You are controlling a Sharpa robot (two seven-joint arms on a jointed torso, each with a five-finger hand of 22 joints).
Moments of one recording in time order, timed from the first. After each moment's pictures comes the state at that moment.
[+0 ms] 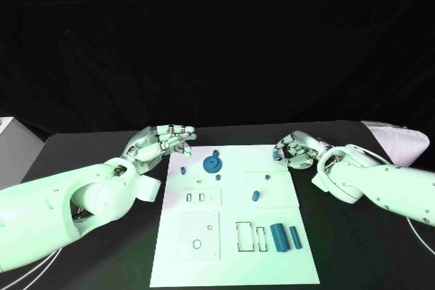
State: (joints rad) left arm 1.19 -0.93 -0.02 1.64 -0.07 -0.23 0.43; left_hand 1.35 -0.16 0.50 0.10 0.13 0.81 0.20 0.27 0.16 1.01 0.17 0.08 0.07 0.91 0.11 0.74 0.51 0.17 0.76 0.20 0.93 0.52; right arm 1.26 -0.89 -0.16 1.37 -1.11 -0.45 0.03; right_hand 1.34 -0.17 0.47 0.07 0.16 1.05 0.12 0.18 0.39 1.47 0.05 1.56 1.31 1.47 -0.02 1.57 1.31 0.01 1.47 0.09 1.55 1.31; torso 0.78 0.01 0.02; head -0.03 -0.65
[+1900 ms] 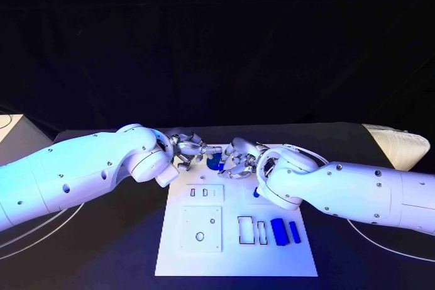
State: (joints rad) left arm 1.33 -0.71 -0.05 1.48 -0.63 -0.15 -0.40; left_hand 1.15 -0.17 0.28 0.29 0.13 0.84 0.10 0.66 0.57 1.13 0.03 1.02 0.76 1.47 -0.03 1.46 1.31 0.11 1.27 0.07 1.38 1.09; right arm 1.29 -0.63 -0.18 1.59 -1.19 -0.41 -0.41; right_hand 1.30 -0.18 0.46 0.09 0.16 1.05 0.12 0.19 0.39 1.47 0.04 1.56 1.31 1.46 -0.02 1.57 1.31 0.01 1.47 0.09 1.55 1.31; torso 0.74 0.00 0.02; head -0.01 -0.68
